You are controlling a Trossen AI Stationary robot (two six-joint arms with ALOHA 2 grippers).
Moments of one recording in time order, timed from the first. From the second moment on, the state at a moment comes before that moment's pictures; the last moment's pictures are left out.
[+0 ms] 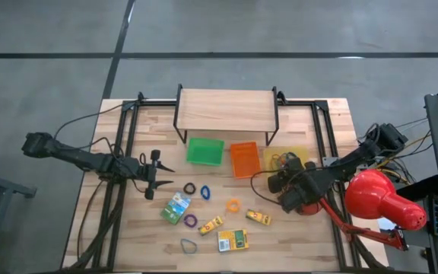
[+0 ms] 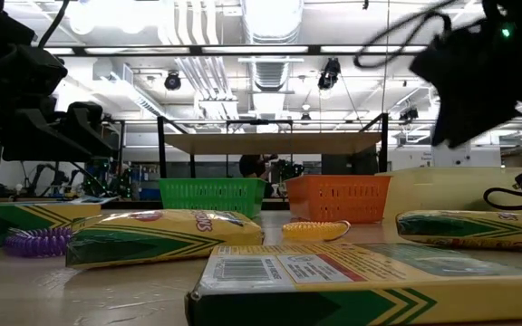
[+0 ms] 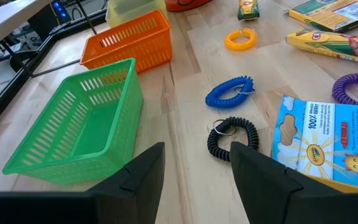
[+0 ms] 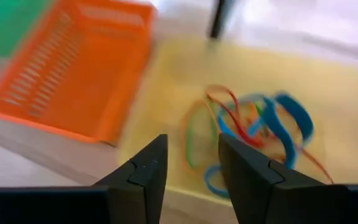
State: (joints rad) left arm -0.22 0.48 0.01 0.03 -0.19 0.23; right arm 0.51 1.44 0.85 -1.04 0.75 1.78
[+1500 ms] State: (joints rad) left arm -0.22 0.48 0.01 0.03 -0.19 0.23; right arm 0.23 1.31 0.89 -0.04 0.49 0.20
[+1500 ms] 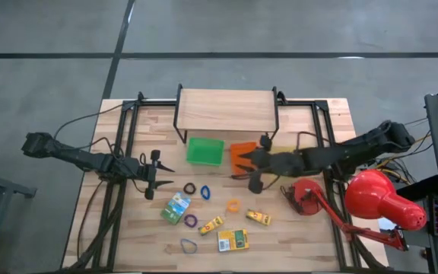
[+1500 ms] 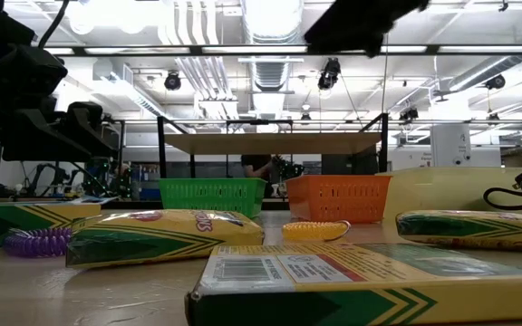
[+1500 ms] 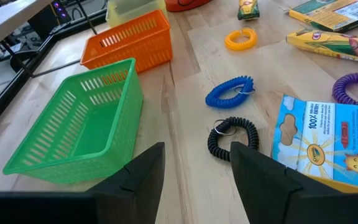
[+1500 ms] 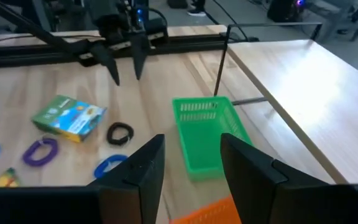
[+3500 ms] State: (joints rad) left arm -0.22 0.48 0.01 0.04 -0.20 0.24; right arm 0.34 0.82 0.47 0.06 0.63 0.29
